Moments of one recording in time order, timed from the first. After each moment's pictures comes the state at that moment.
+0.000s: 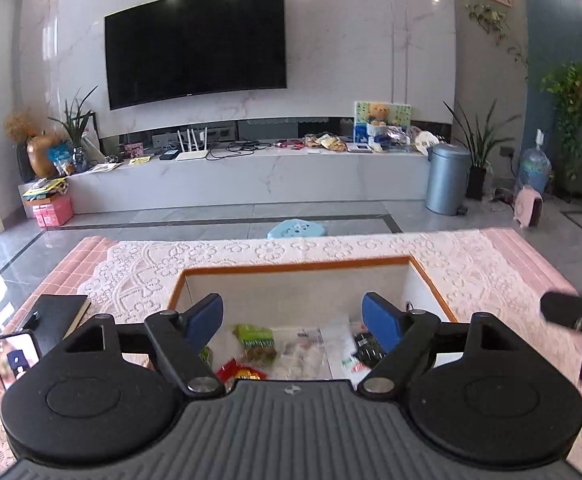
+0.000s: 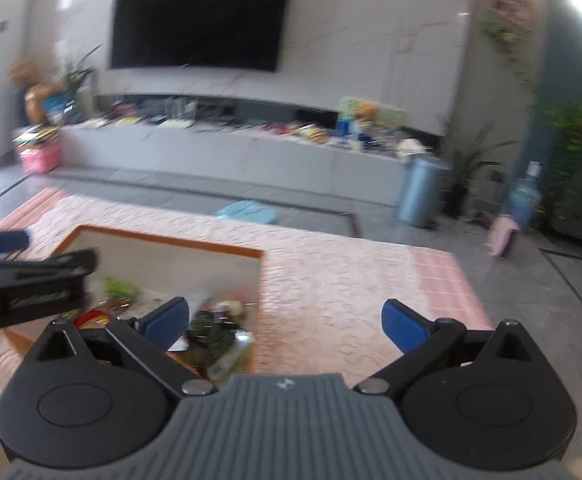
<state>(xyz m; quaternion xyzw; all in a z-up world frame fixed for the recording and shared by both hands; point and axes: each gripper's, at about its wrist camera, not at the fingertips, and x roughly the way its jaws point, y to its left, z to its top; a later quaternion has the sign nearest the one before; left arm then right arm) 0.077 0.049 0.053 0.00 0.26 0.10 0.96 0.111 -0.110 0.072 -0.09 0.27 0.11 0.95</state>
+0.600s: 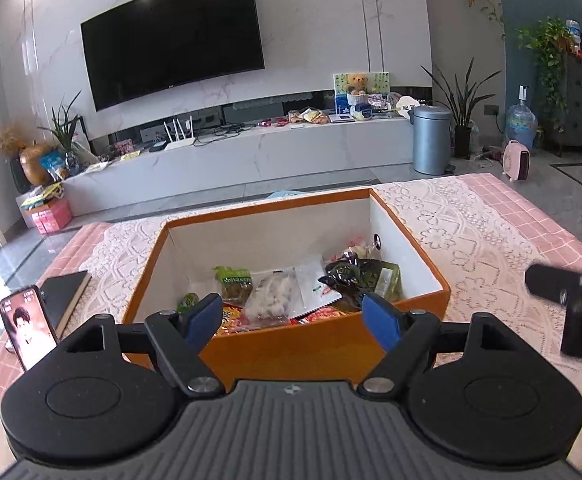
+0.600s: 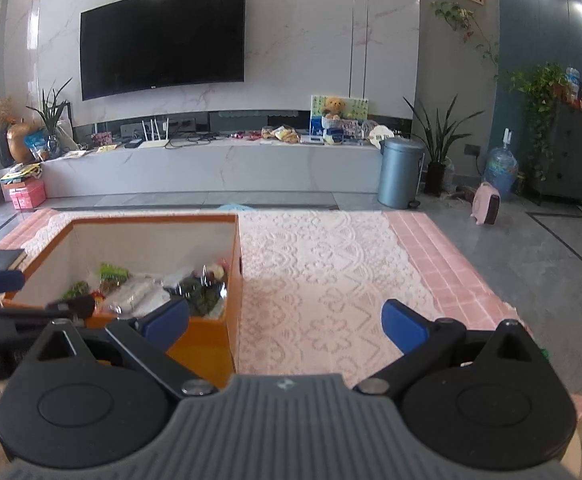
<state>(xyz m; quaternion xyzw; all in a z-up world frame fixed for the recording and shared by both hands) 0.033 0.004 0.025 0.04 0.29 0.09 0.95 0.052 -0.156 0.029 -0.02 0.27 0.09 0.96</state>
